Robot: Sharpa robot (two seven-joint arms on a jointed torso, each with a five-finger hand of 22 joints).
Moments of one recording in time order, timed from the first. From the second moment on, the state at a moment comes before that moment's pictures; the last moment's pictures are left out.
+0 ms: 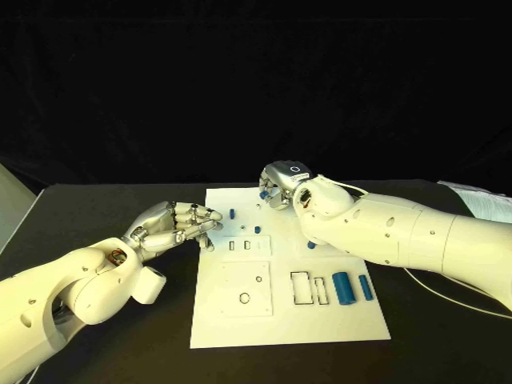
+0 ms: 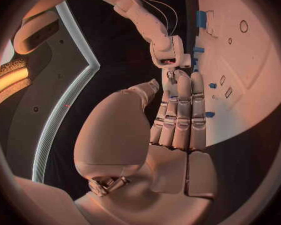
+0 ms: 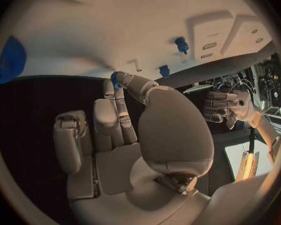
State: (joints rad) left arm 0.92 -0.90 0.34 1.58 -0.46 -0.02 0.25; left_hand 1.42 -0.17 0.48 0.20 0.05 0.86 0.20 0.28 0.29 1.15 0.13 0.10 0.08 1.10 0.06 0.76 0.63 0.18 1.00 0.15 0.68 0.35; right arm 1.36 -0.44 -0.15 1.08 -1.61 -0.47 -0.25; right_hand 1.29 -0.19 0.64 -0.07 0.17 1.08 0.12 0.20 0.39 1.22 0.07 0.12 0.22 1.45 -0.03 1.18 0.86 0.01 1.47 0.07 1.57 1.31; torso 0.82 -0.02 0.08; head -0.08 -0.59
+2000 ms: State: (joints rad) left arm 0.92 -0.90 0.34 1.58 -0.46 -0.01 0.25; left_hand 1.42 -0.17 0.48 0.20 0.05 0.86 0.20 0.28 0.30 1.15 0.13 0.10 0.08 1.10 0.06 0.76 0.62 0.18 1.00 0.15 0.68 0.35; right arm 1.35 -0.41 -0.15 1.03 -1.60 -0.46 -0.24; right_hand 1.25 -0.22 0.65 -0.05 0.17 0.98 0.16 0.14 0.39 1.17 0.09 0.07 0.21 1.45 -0.02 1.18 0.83 0.01 1.47 0.08 1.57 1.31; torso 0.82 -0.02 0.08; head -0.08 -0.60
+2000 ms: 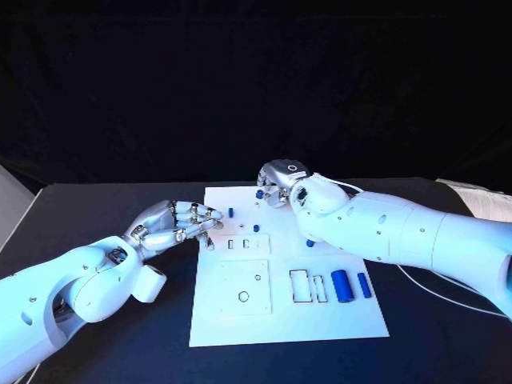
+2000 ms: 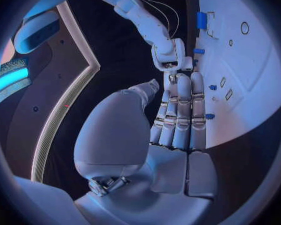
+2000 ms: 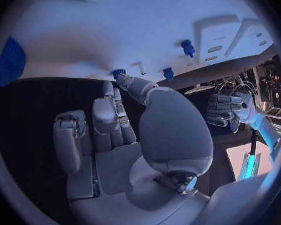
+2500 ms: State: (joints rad) left arm 0.92 -0.90 0.34 1.58 -0.46 0.01 0.25; left_hand 1.42 -0.17 0.48 0.20 0.05 0.86 0.20 0.27 0.30 1.14 0.14 0.09 0.08 1.10 0.06 0.76 0.62 0.18 1.00 0.15 0.68 0.35; right arm 1.37 -0.67 -0.15 1.29 -1.50 -0.49 -0.17; right_hand 1.28 -0.23 0.65 -0.06 0.15 0.97 0.15 0.14 0.40 1.22 0.07 0.11 0.24 1.44 -0.01 1.19 0.82 0.01 1.47 0.08 1.57 1.31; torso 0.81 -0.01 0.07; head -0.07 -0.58
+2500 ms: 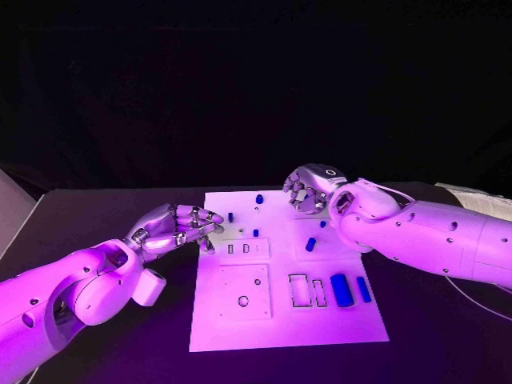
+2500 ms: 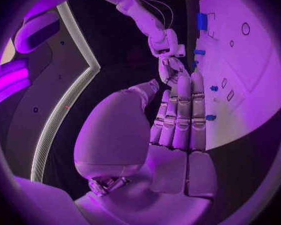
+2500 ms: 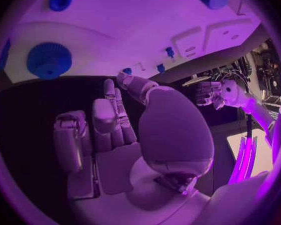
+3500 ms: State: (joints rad) left arm 0.91 -0.91 0.34 1.58 -0.46 0.03 0.25; left_hand 1.42 -0.17 0.48 0.20 0.05 0.86 0.20 0.27 0.30 1.14 0.13 0.09 0.08 1.10 0.06 0.75 0.62 0.18 1.00 0.15 0.68 0.35; right arm 1.39 -0.73 -0.14 1.19 -1.55 -0.35 -0.19; right_hand 1.34 -0.22 0.20 0.11 0.13 0.83 0.11 0.07 0.34 1.03 0.09 0.10 0.17 1.44 0.00 1.23 0.73 0.01 1.47 0.09 1.57 1.31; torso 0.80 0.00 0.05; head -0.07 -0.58
